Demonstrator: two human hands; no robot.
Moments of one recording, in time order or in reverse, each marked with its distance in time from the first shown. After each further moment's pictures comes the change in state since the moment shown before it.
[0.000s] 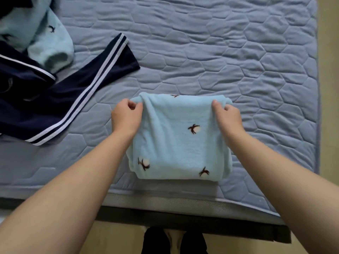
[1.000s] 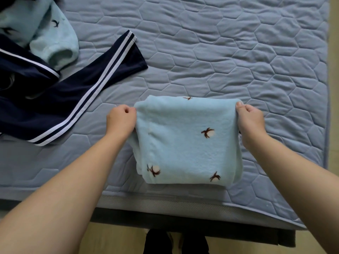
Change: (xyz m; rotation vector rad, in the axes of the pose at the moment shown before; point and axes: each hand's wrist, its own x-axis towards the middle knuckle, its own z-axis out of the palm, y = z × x) left_hand 0.030 -0.034 -0.018 0.057 -0.107 -0.064; right_hand 0.017 0.005 -0.007 0.122 0.111 0.035
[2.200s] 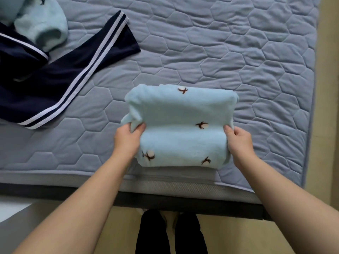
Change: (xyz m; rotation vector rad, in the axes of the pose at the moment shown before) left_hand -0.081 -0.040 0.030 -0.222 -0.106 -0.077; right_hand -0.070 0.061 -0.028 -0.142 -0.086 0.142
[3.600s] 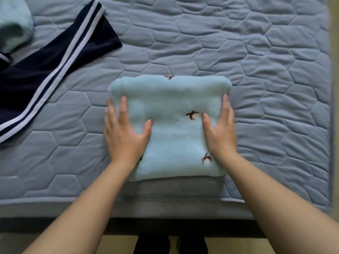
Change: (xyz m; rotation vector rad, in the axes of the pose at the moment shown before) left_hand 0.047 -0.026 0.061 0.411 0.267 0.504; right_hand 0.061 0.025 0.067 -0.262 0.170 -0.490
